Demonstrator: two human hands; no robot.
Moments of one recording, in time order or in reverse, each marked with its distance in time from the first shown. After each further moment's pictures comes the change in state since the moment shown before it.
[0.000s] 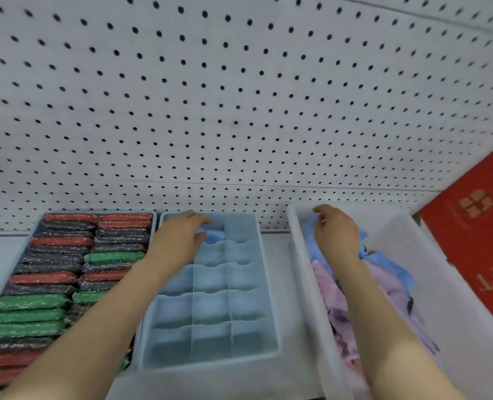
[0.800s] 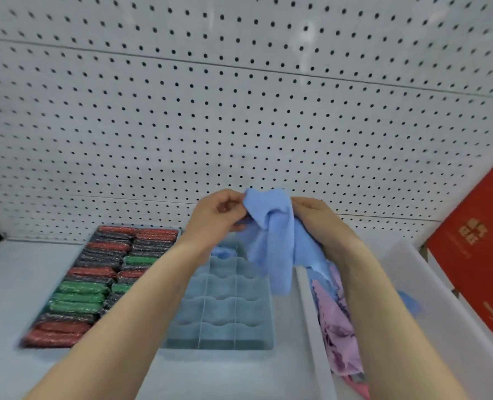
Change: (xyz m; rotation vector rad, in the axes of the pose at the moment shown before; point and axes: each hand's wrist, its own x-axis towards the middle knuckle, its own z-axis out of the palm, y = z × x) left_hand -0.040 0.120 -0.089 -1.101 0.166 -0.110; right_hand -0.051 -0.072 -0.107 0.993 -0.561 -0.207
